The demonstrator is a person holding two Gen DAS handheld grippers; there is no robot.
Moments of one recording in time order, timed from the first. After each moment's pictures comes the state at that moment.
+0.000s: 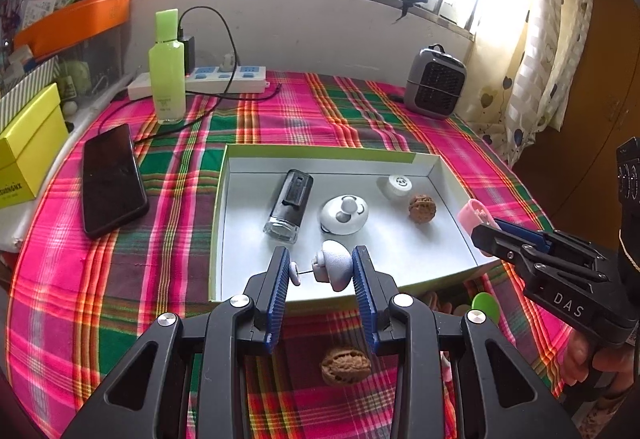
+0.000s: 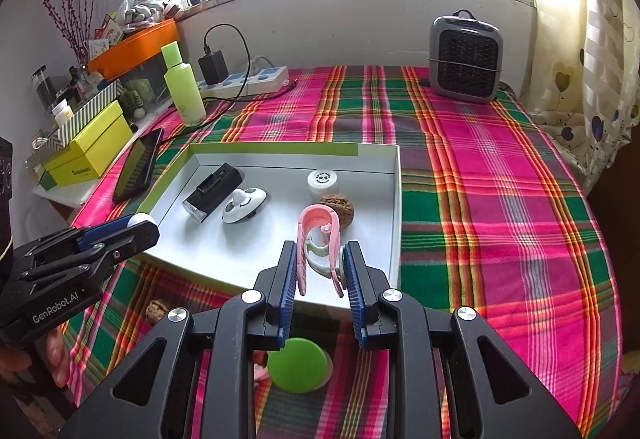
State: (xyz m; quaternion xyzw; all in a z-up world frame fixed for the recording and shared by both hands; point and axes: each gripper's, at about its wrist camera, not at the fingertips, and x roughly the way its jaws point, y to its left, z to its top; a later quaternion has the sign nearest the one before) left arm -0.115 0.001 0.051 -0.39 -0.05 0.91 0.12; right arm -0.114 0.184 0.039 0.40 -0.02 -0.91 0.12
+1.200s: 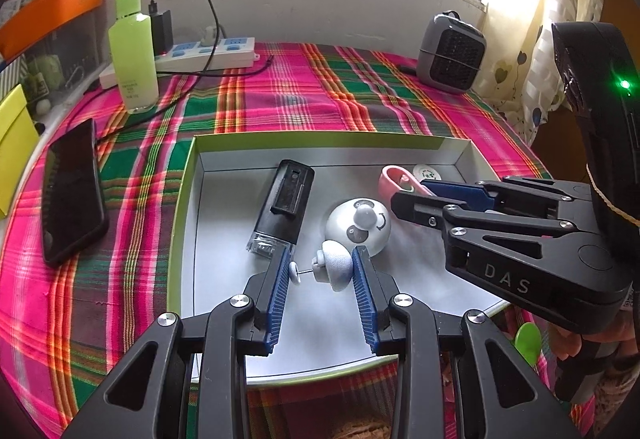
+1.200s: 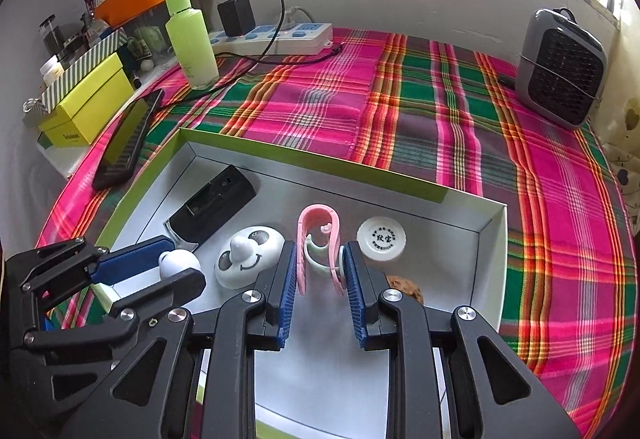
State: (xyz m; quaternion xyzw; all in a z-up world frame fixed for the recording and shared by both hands) left arm -0.169 0.017 0.021 -0.43 -0.03 0.89 0.12; right arm -0.203 0.140 0.010 0.46 0.04 -0.87 0.18
